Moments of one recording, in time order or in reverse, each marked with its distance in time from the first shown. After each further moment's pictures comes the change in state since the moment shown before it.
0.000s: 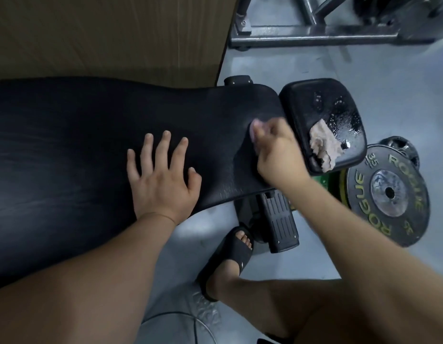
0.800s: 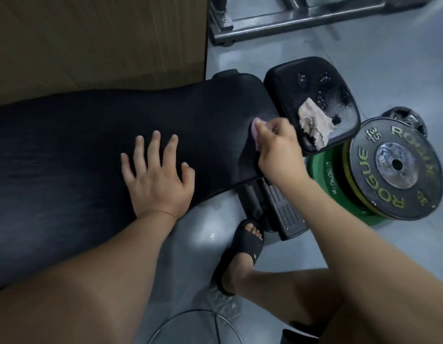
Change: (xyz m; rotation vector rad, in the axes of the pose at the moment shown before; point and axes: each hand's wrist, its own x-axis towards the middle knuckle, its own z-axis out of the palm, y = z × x) left_hand -0.001 0.001 -0.002 -0.001 -0.003 -0.004; right_hand -0.037 0.009 0.002 0.004 0.109 0.151
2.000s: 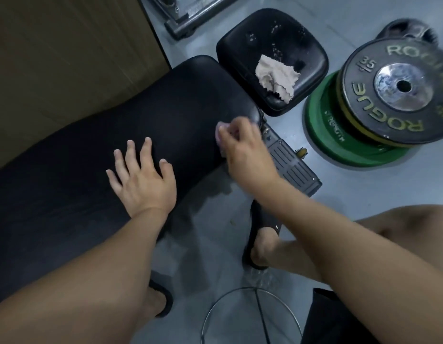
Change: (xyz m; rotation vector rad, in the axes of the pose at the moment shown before) left_hand -0.005 0.006 0.000 0.043 -0.070 0.007; right_hand -0.072 -0.027 0.010 0.139 0.037 0.121
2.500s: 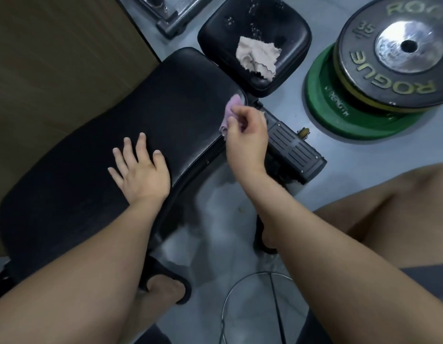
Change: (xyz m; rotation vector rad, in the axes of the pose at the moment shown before) left_hand 0.002 0.005 -0.006 0.023 -0.127 -0.021; right_hand -0.010 -0.020 -0.014 0.863 0.391 0.827
